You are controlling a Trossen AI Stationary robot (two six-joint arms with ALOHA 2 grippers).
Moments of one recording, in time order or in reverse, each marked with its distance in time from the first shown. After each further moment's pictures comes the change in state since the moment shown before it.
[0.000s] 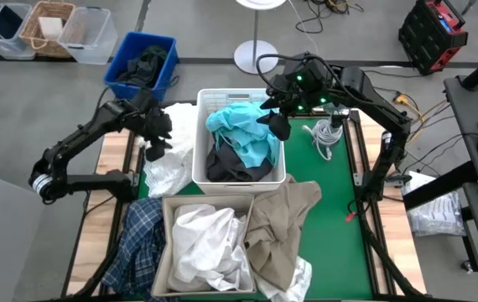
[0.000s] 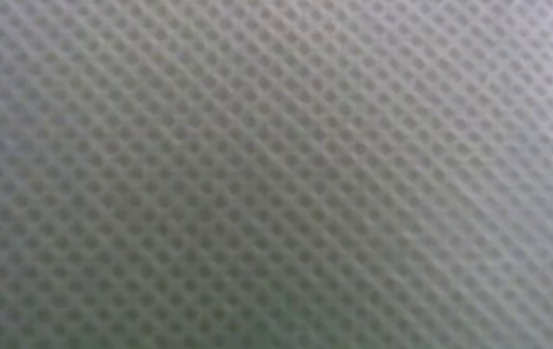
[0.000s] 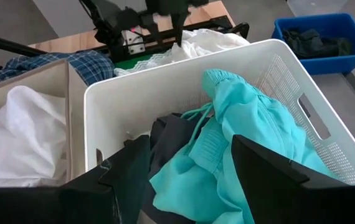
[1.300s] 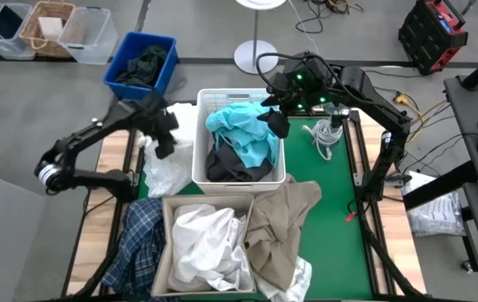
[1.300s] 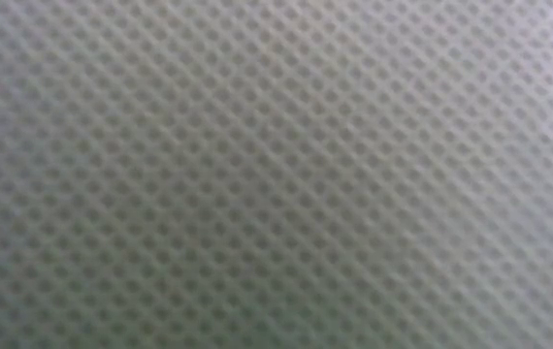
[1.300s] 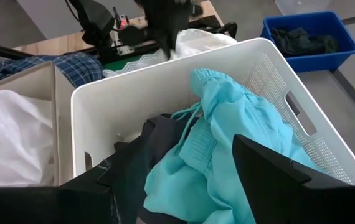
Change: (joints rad) left arm 0.001 0.096 -0.034 0.119 -0.058 -0.161; right arm -0.009 0.001 0.000 0.001 0.035 0.008
